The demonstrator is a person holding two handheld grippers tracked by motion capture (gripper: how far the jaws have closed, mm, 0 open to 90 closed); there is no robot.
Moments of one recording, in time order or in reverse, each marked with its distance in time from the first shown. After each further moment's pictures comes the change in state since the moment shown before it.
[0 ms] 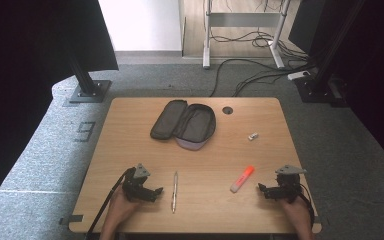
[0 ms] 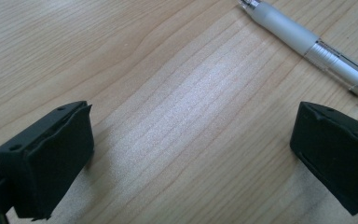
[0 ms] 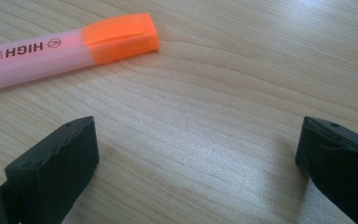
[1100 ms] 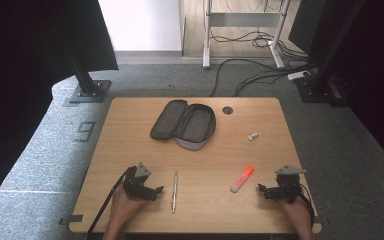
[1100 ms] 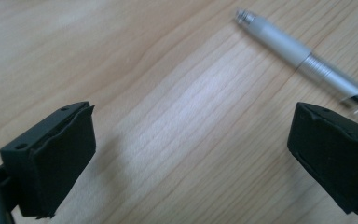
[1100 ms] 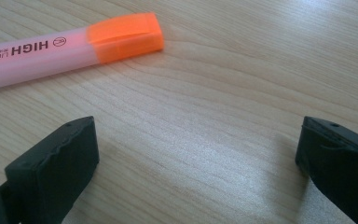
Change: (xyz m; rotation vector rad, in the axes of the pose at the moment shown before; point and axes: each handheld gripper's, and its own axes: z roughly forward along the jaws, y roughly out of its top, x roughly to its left) left arm -0.003 0.009 -0.004 -0.013 0.009 0.017; right arm 0.001 0.000 0.000 0.001 0.010 -0.008
